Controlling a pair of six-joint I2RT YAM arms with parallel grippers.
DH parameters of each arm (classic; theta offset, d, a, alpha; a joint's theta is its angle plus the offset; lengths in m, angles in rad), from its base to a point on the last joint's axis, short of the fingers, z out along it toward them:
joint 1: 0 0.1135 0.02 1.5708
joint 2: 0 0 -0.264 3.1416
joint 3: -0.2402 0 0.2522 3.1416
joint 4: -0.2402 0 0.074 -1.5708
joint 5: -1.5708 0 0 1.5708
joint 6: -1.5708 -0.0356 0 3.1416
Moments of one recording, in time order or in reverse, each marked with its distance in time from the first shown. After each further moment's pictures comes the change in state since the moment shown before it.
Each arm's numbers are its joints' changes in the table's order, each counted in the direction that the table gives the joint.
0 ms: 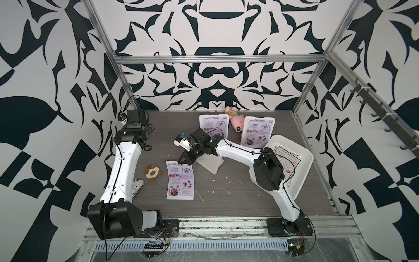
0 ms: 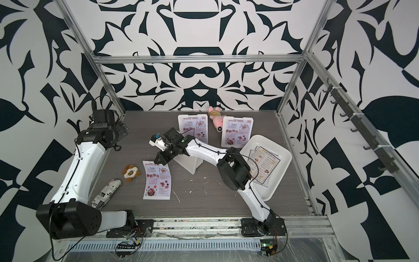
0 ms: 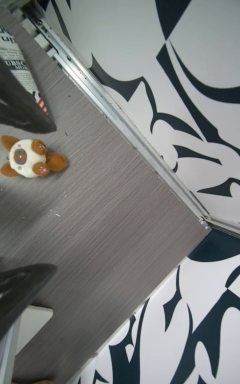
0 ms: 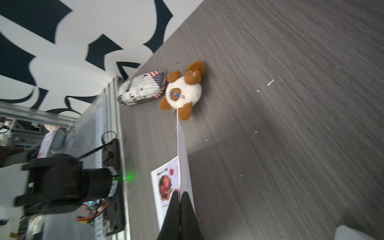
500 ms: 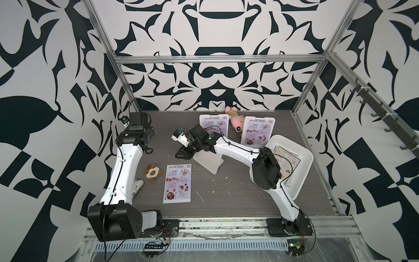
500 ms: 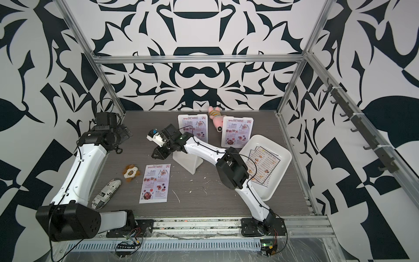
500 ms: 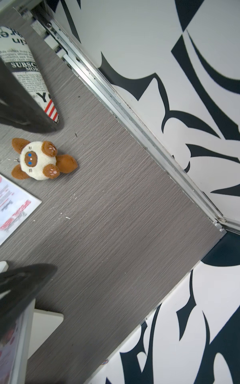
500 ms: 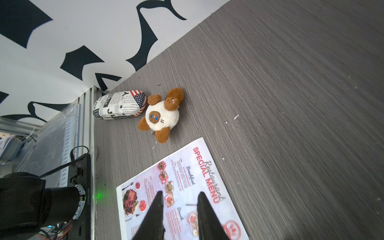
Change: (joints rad) left arm -0.031 0.021 0.047 -0.013 -0.011 0.011; right arm -0.006 -0.011 -0.102 -0.021 -0.106 0.086
